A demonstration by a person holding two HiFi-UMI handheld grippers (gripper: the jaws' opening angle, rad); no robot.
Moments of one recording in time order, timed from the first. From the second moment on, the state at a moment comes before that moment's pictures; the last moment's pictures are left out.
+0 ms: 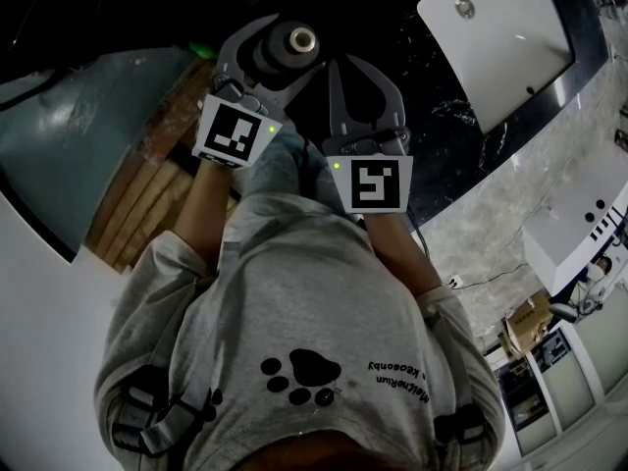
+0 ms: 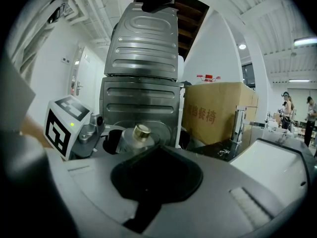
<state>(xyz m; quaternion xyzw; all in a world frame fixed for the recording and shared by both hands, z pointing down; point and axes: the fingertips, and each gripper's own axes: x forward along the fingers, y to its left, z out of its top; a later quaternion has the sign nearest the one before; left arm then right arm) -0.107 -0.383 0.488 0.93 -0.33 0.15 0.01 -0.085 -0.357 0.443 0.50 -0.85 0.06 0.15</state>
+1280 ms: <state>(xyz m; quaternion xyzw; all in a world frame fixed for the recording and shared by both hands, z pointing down) -0.111 -0.376 0.509 0.92 -0.33 0.21 -0.02 -0.087 -0.347 0.447 0.47 -0.86 0.08 0.15</state>
